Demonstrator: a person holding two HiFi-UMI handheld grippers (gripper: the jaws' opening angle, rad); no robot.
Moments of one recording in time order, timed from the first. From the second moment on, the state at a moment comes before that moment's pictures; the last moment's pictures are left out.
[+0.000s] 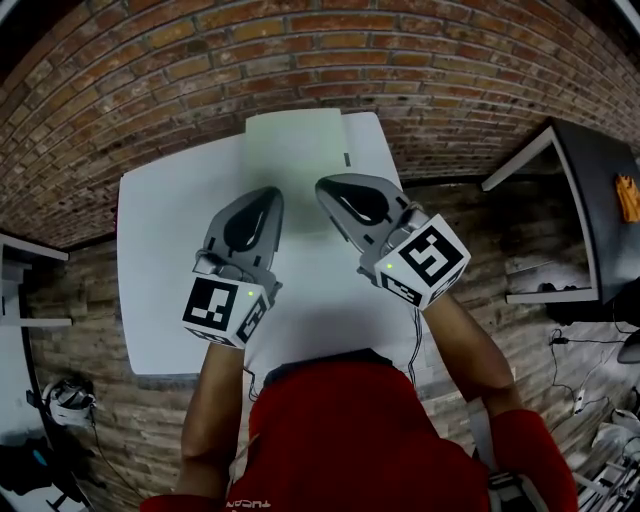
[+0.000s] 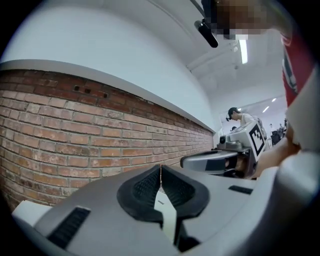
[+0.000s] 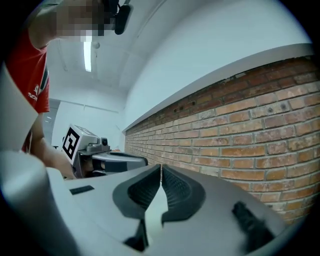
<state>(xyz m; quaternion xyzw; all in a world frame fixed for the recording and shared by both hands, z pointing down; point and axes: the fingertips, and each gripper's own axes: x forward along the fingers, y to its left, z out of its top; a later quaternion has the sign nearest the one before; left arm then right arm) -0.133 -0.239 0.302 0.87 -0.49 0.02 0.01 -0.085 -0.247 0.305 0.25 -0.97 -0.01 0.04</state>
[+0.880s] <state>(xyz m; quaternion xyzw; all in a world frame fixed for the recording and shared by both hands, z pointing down) -0.122 -0.182 0.276 0.89 -0.46 -0.02 0.00 -0.090 -0.178 0.280 0.23 -0.97 -0.04 -0.01</state>
